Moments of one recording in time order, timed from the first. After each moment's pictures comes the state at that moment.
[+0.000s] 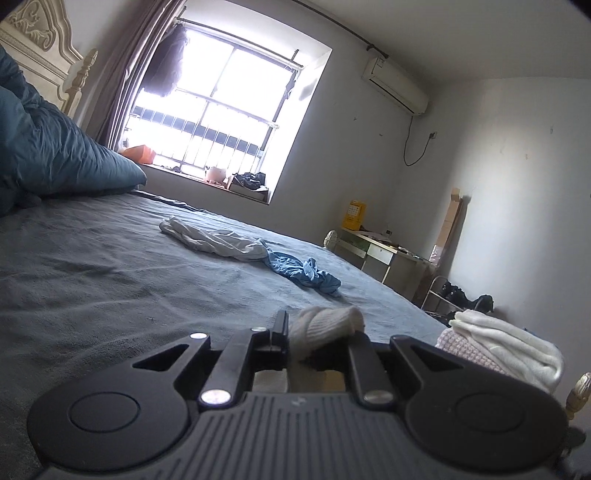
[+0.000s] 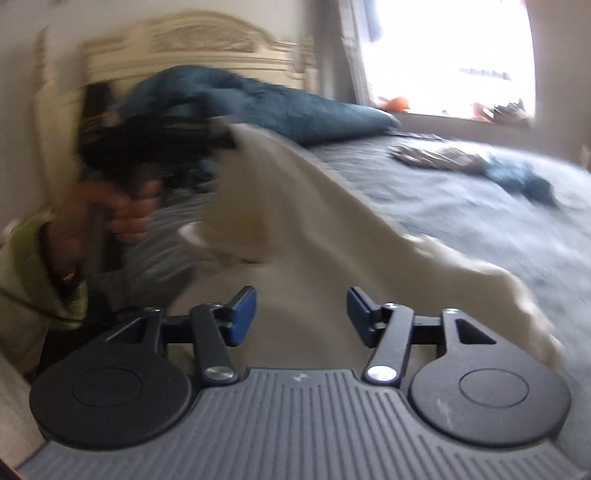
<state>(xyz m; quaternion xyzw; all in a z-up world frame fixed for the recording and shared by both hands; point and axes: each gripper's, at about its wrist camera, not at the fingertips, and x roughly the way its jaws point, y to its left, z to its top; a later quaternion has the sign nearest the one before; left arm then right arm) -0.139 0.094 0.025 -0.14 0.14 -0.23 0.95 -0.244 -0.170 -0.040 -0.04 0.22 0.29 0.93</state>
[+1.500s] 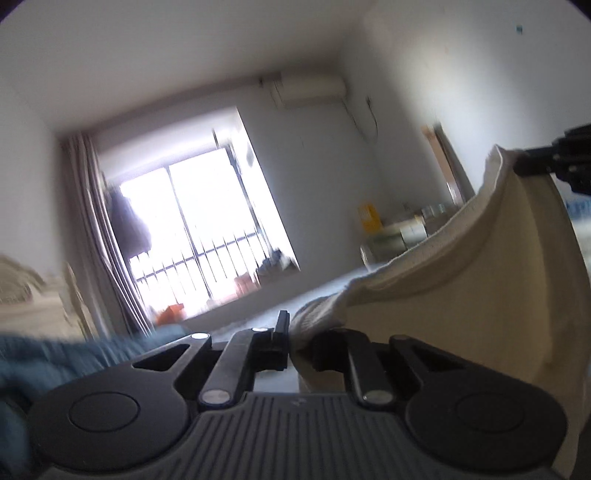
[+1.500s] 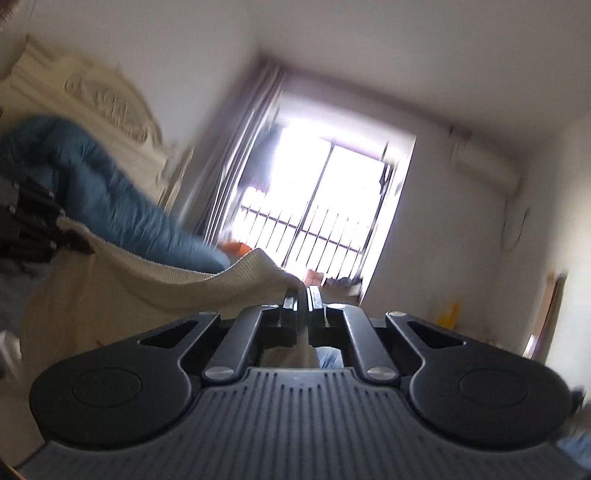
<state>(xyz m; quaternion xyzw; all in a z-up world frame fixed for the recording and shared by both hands) -0.206 0.021 0.156 0.20 -0.02 -0.16 0.97 -0.255 -0.238 0.111 -0.18 -0.09 0.02 0.98</state>
